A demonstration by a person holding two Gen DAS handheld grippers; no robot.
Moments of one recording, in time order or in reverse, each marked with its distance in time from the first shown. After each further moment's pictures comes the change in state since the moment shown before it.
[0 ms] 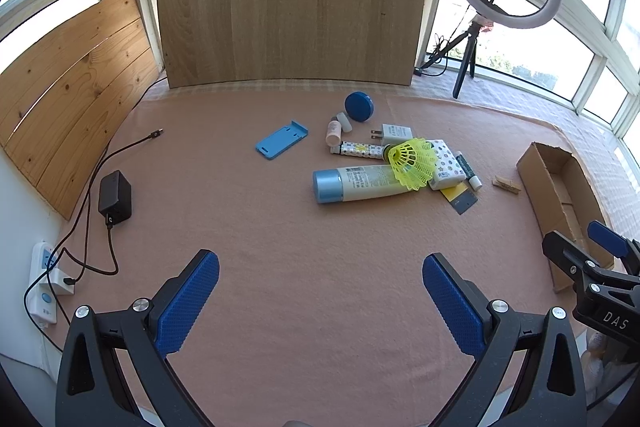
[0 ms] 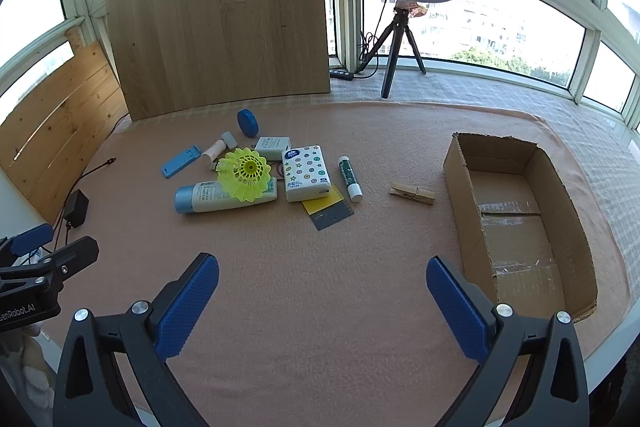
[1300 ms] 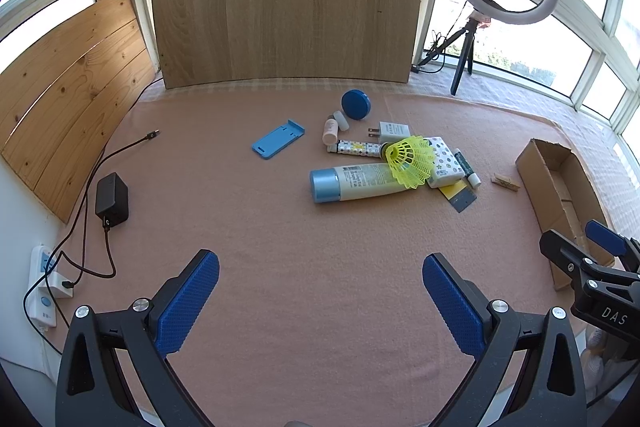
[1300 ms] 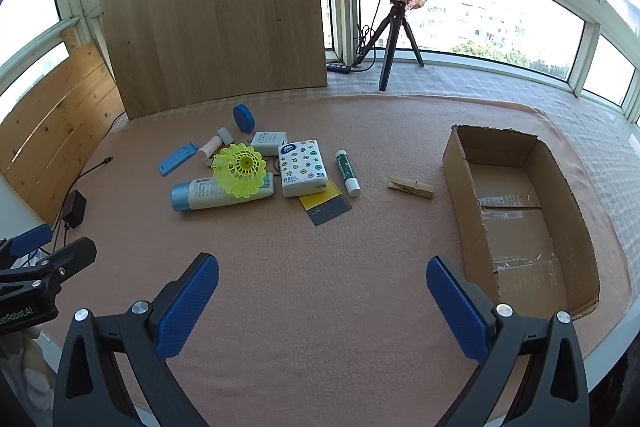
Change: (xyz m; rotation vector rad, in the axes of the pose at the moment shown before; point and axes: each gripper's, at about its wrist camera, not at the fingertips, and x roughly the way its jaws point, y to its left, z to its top) left arm 0.002 -0.006 0.002 0.006 0.004 0.002; right arm 0.005 -0.005 0.001 0.014 0.024 0.001
